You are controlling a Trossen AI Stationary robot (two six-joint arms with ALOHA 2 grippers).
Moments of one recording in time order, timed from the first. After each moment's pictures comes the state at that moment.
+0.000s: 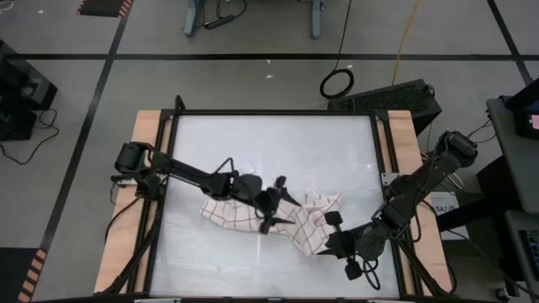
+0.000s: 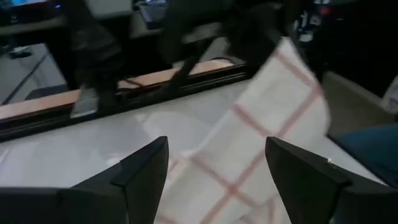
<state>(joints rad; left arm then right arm) -0.17 1.80 1.07 0.48 0.17 0.15 0.77 1.33 0.87 -0.15 0.35 0.30</state>
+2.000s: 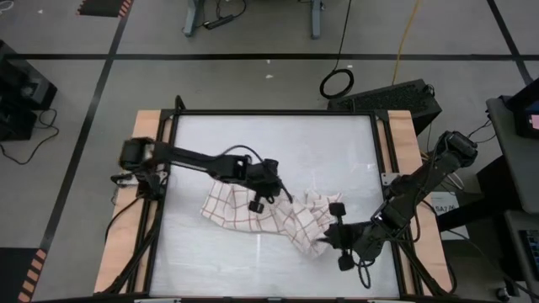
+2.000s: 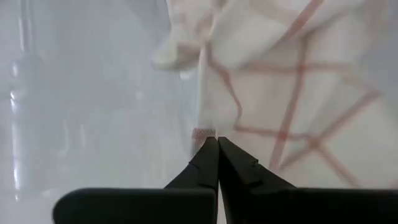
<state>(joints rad) -0.03 1.76 1.27 -0.40 0.02 0.37 0.76 1.33 0.87 -0.25 0.59 0.38</state>
